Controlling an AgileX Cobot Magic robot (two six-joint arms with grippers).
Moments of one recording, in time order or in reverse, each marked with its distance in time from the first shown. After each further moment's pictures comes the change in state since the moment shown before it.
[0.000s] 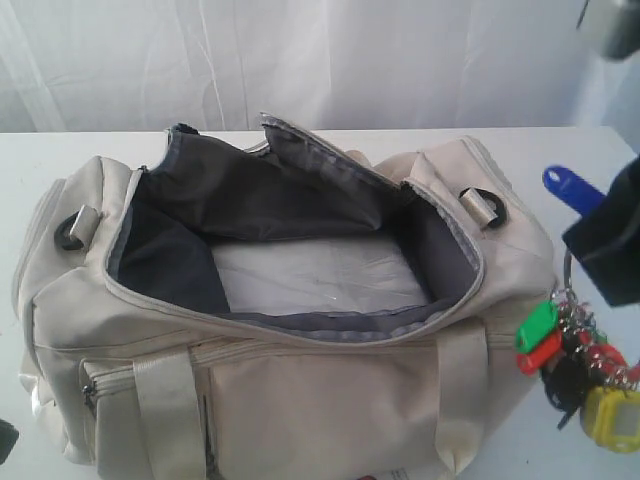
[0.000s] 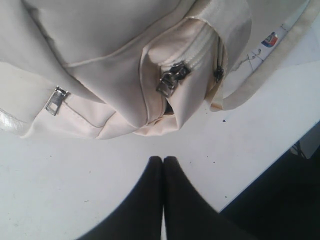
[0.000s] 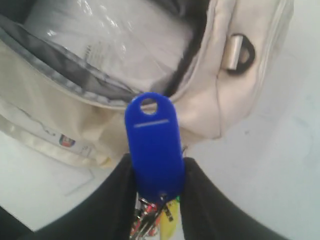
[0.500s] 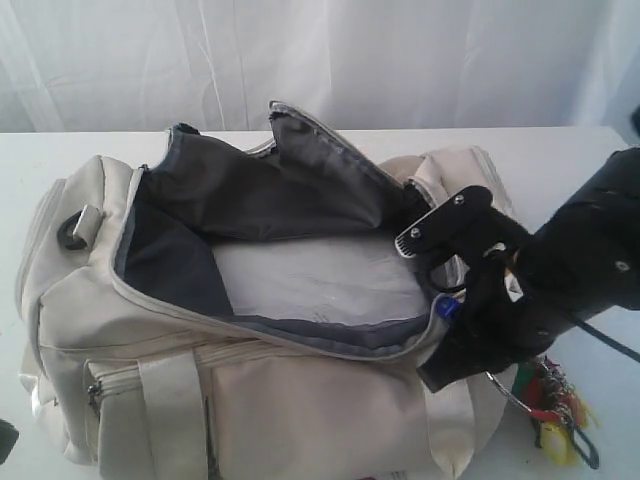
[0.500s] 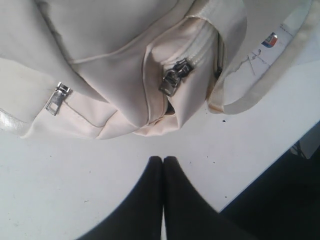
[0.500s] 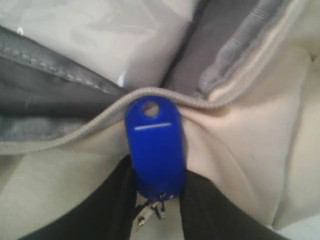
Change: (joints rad) left arm 0.000 0.000 0.000 0.000 0.000 0.002; right arm 0.000 0.468 0.342 -0.145 -0.580 0.139
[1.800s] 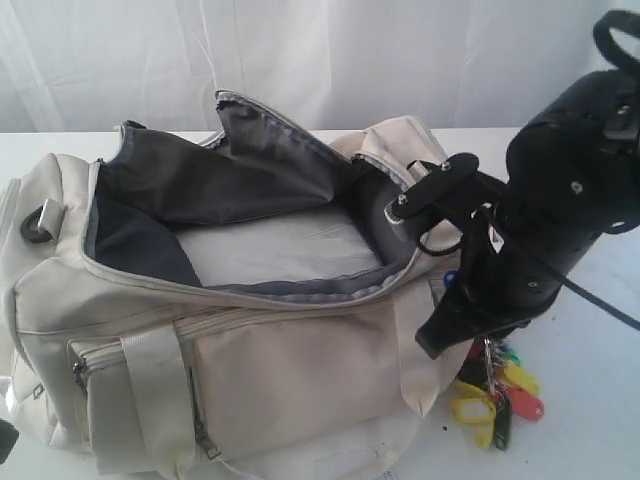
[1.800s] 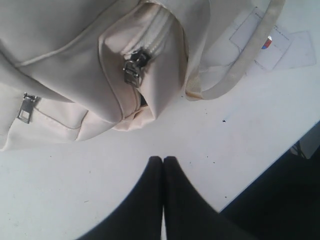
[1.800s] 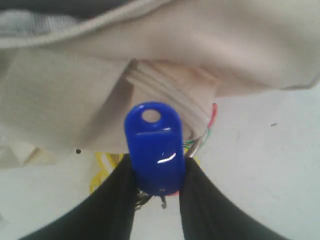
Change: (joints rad) left arm 0.000 0.000 0.000 -0.002 0.000 0.000; right arm 0.000 0.052 -0.169 -0.033 0.240 -0.017
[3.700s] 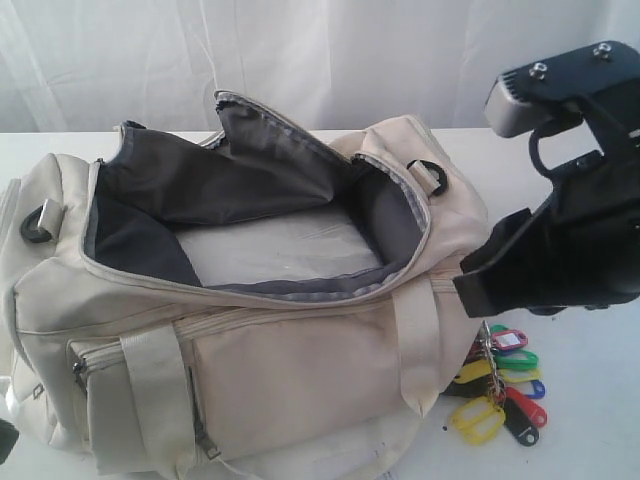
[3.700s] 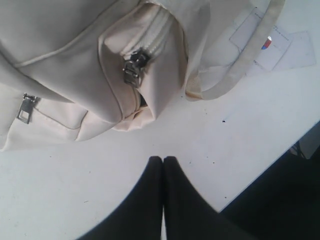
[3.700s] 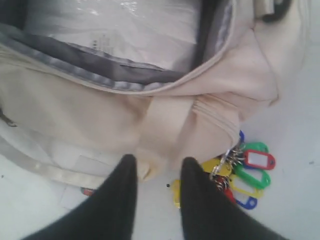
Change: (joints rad) left arm 0.000 0.000 0.000 0.000 0.000 0.000; right arm 0.000 -0.484 0.067 0.286 -0.060 -0.033
